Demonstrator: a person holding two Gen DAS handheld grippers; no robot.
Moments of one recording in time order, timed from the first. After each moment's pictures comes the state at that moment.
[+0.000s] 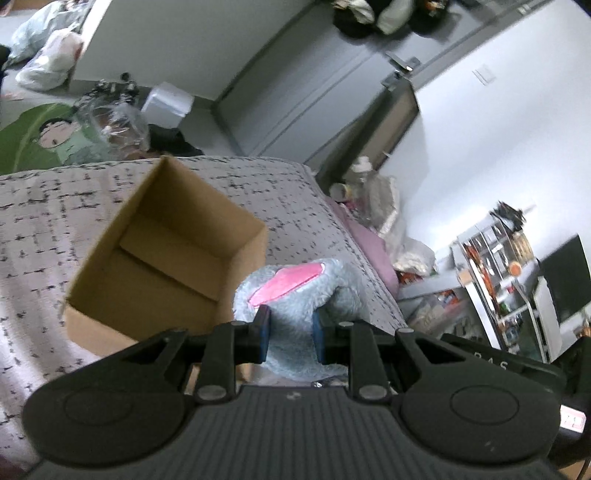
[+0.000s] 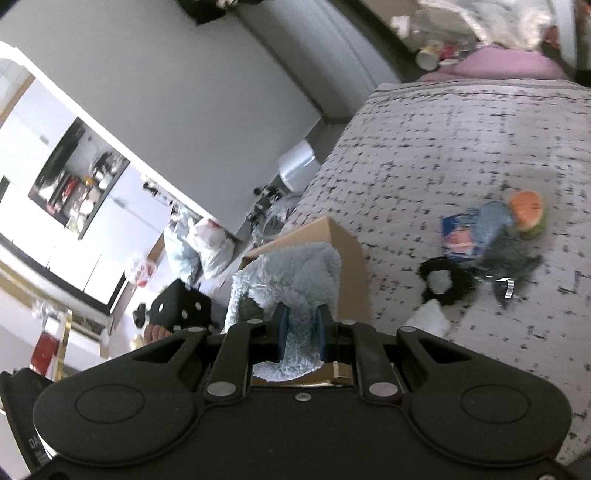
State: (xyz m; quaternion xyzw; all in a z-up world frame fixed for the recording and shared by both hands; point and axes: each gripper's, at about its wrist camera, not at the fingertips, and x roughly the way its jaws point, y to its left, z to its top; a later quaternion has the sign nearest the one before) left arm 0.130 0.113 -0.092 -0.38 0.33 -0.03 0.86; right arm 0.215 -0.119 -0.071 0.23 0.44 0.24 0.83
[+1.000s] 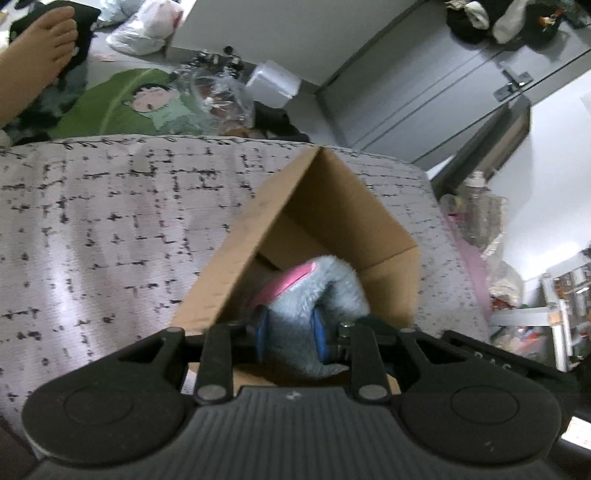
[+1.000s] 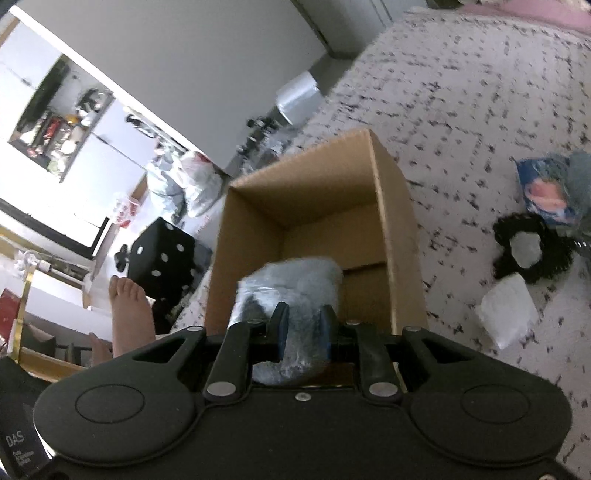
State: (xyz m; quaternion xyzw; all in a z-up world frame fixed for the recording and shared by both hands) left arm 0.149 0.175 -0.151 -0.39 0.40 0.11 0.82; right arm 0.253 -0.032 -0.136 0.18 0.53 0.25 0.79
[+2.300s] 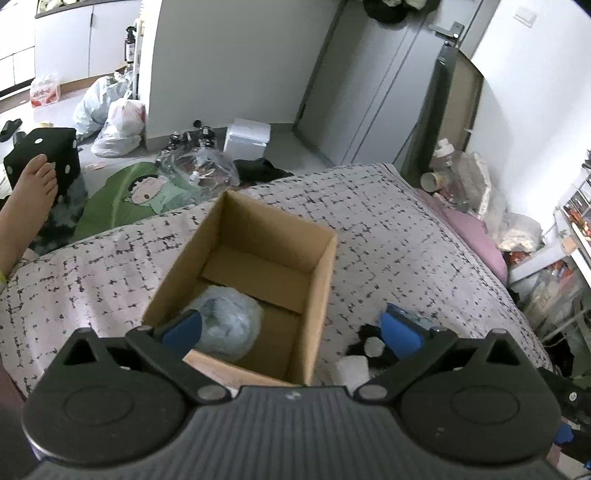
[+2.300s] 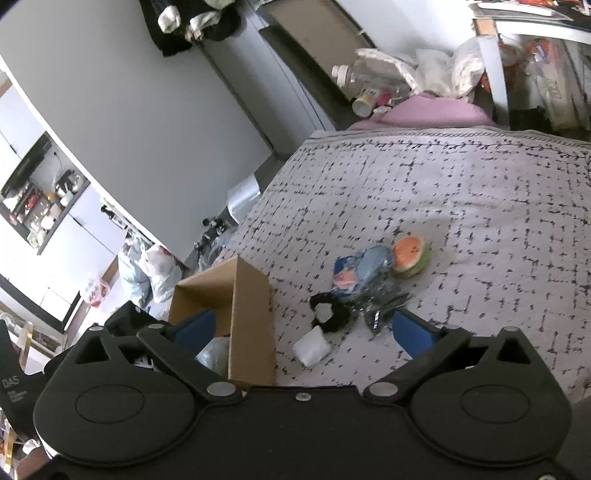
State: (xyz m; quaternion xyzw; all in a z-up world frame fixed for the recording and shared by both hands) left arm 0.144 0.054 -0.053 -0.21 0.38 0.13 0.89; right arm 0.192 -0.226 -0.054 0.20 0.41 0.16 0.88
